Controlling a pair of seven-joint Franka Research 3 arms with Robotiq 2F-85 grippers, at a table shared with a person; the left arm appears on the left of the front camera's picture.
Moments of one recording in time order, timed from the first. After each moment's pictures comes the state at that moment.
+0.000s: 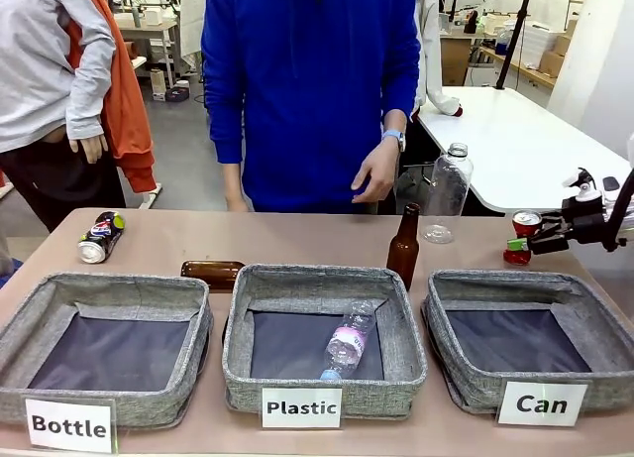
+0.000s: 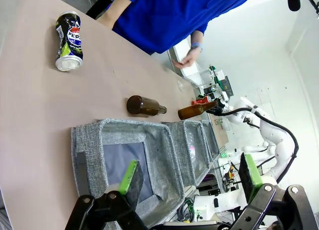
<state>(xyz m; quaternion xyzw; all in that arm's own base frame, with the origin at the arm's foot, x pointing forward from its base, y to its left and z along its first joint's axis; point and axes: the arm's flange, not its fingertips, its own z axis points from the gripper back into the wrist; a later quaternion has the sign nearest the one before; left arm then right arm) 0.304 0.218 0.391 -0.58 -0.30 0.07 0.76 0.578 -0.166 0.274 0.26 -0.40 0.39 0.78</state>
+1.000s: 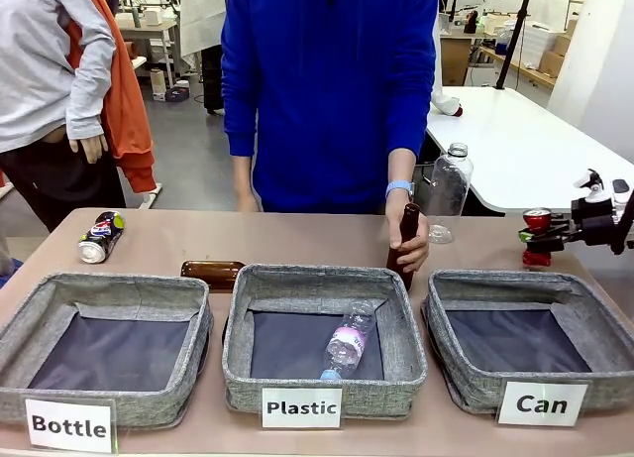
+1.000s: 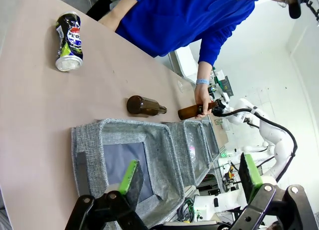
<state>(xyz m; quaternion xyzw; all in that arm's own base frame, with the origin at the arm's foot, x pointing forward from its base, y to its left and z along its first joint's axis) 0.304 0.218 0.391 -0.58 -0.30 0.07 0.76 0.574 -0.190 0.279 0.28 -0.42 0.38 0.78</state>
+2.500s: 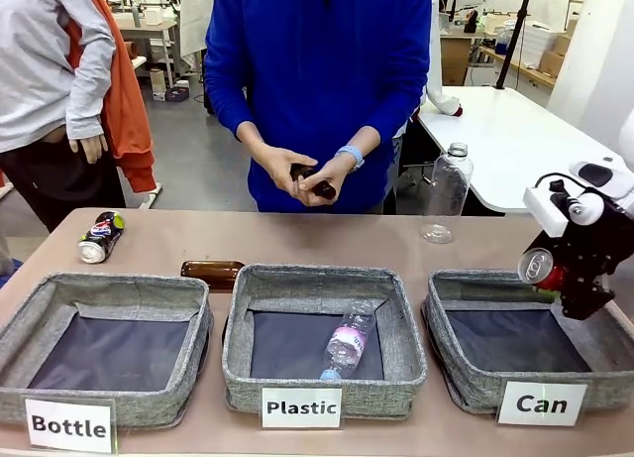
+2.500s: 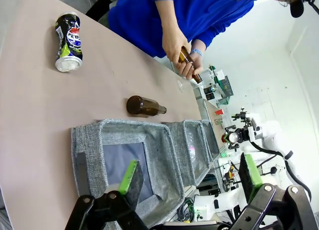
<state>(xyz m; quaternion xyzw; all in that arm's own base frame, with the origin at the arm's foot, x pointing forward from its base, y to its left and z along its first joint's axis) 0.304 0.218 0.392 -0.58 -0.30 0.06 0.76 0.364 0.007 0.427 0.08 -0.15 0.70 0.69</state>
